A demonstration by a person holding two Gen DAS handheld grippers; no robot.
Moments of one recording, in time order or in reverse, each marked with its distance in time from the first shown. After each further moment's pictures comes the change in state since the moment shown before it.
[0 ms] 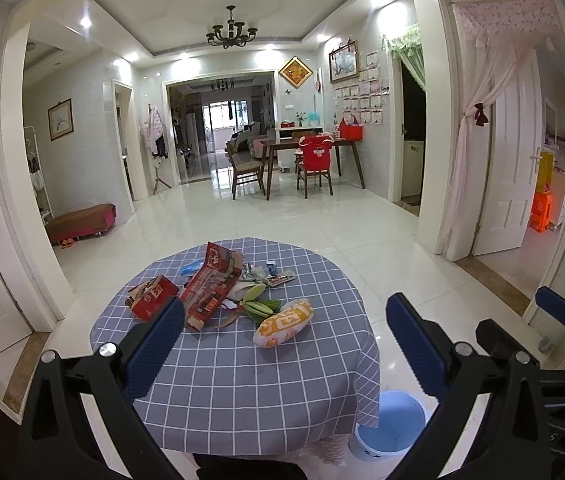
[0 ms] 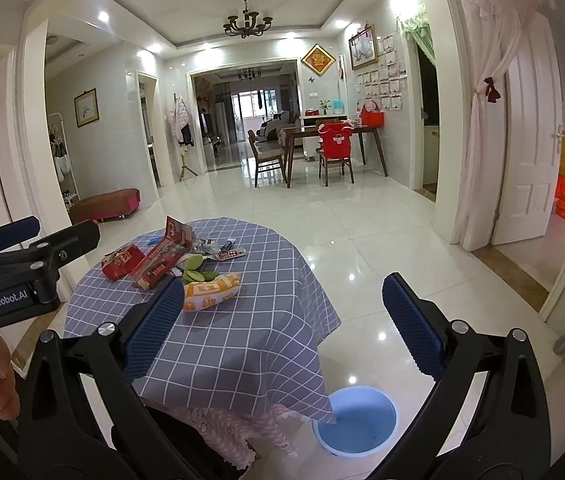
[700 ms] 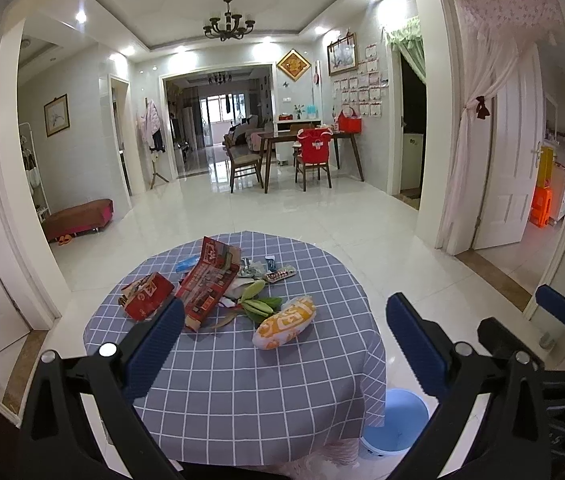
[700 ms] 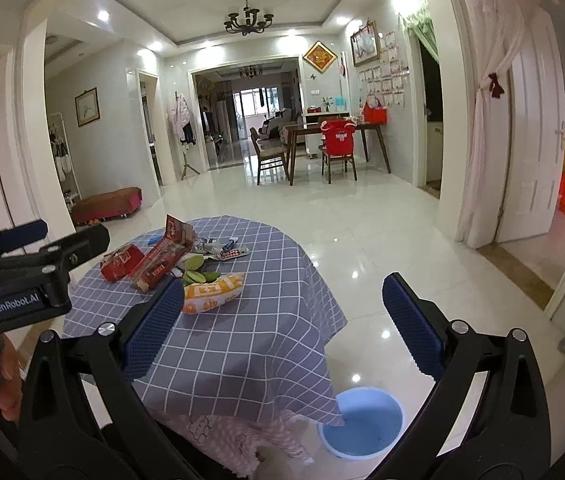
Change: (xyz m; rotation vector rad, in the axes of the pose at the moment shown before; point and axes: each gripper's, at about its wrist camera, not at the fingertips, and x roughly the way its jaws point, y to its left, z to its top) left arm 0.027 0.004 0.002 0.012 0.034 0.001; right arm 0.024 0.001 0.003 0.030 0.013 0.018
